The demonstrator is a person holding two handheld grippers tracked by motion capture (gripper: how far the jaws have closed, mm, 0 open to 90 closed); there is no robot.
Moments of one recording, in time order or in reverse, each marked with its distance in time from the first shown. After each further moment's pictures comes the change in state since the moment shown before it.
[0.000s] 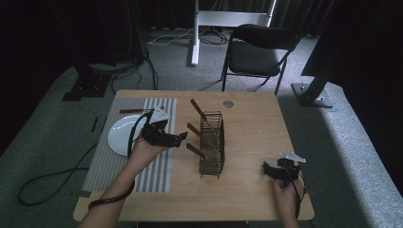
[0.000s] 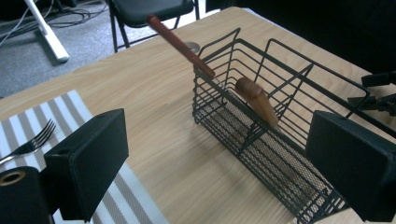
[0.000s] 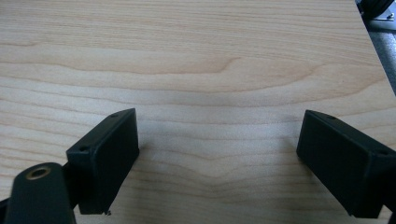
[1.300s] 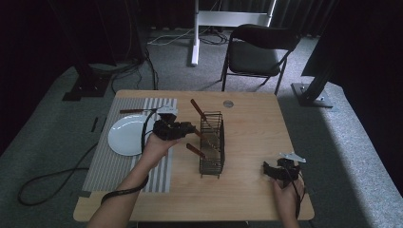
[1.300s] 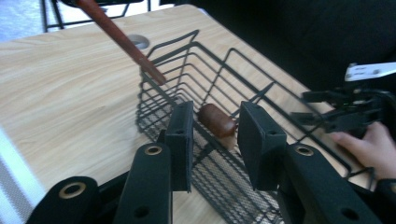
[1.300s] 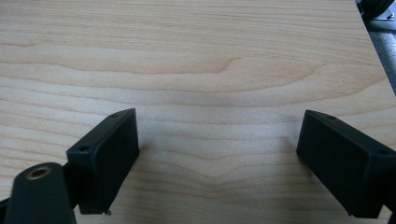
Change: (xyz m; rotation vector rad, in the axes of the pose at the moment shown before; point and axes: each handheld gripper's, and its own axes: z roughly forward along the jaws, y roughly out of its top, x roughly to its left) left arm 0.007 0.004 0.034 0.006 -0.233 -0.143; right arm 0.000 0.000 0.000 0.001 0.001 0.001
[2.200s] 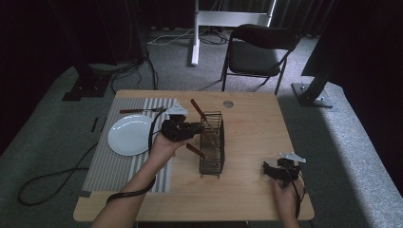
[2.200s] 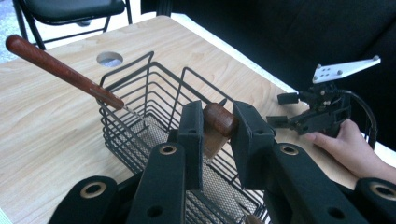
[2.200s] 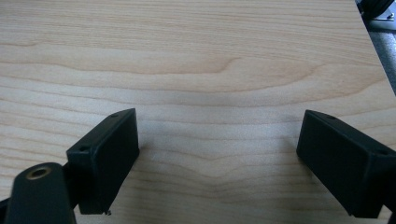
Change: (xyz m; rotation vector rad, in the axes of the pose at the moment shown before) left arm -0.035 0.017 0.000 -0.012 -0.036 0.077; right arm 0.000 0.000 0.000 -0.001 0.000 0.000
